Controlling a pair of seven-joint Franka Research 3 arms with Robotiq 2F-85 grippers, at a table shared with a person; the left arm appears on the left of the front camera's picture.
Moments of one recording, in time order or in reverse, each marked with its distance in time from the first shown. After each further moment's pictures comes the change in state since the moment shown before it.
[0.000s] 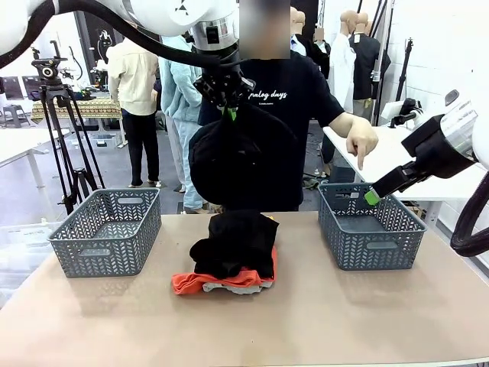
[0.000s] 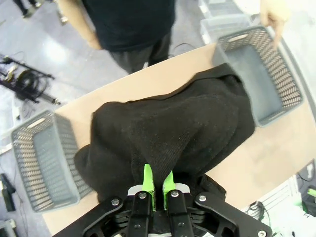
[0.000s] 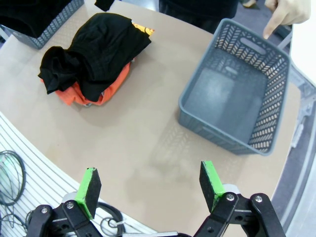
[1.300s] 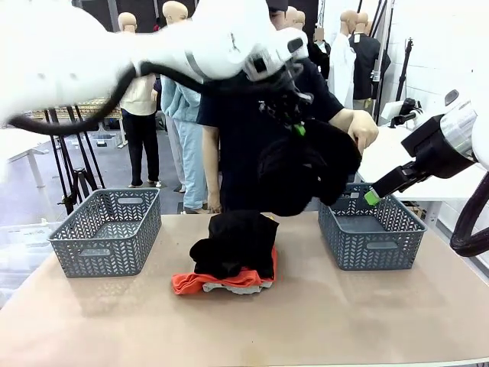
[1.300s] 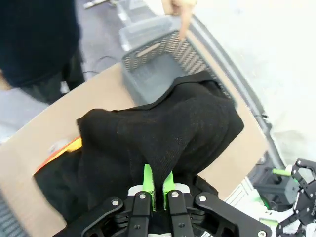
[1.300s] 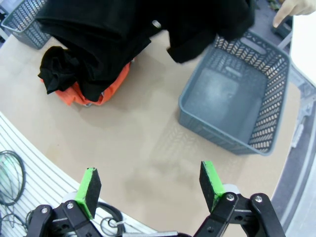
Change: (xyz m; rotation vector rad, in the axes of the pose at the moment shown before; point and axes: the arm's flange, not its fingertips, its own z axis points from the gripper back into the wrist) left arm 0.047 -0.072 -0.093 -0.396 -0.017 -0.086; right arm 0.000 0.000 0.000 0.000 0.000 0.000
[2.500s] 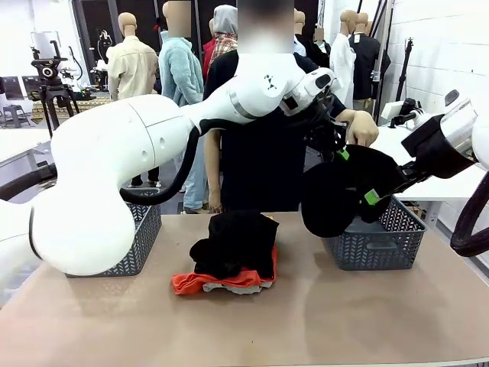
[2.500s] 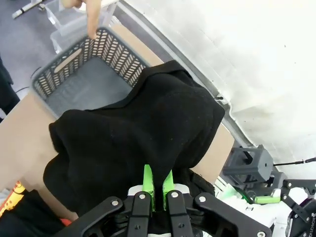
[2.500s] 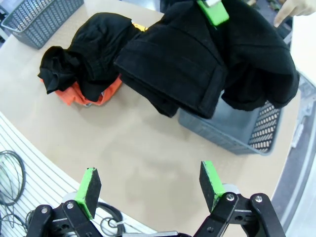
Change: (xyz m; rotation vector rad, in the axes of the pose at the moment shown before) left arm 0.020 -0.031 -0.107 -0.275 0.053 -0.106; right arm 0.000 0.000 0.000 0.000 0.000 0.000
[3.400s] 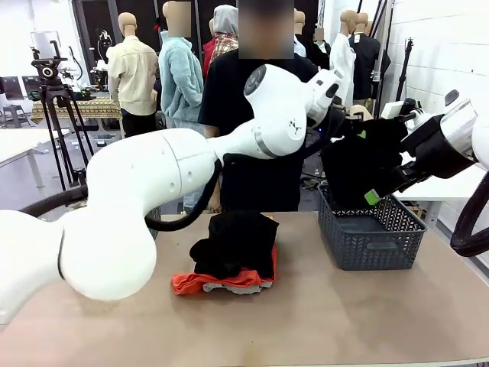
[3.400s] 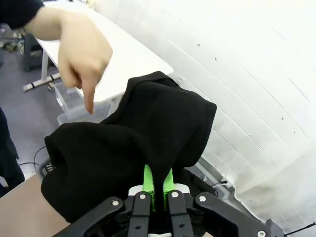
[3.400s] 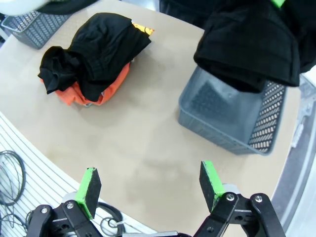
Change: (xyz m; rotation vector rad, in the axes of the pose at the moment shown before) left arm 0.016 0.006 -0.041 0.003 -0.479 0.002; right arm 0.000 0.000 0.000 0.000 0.000 0.000
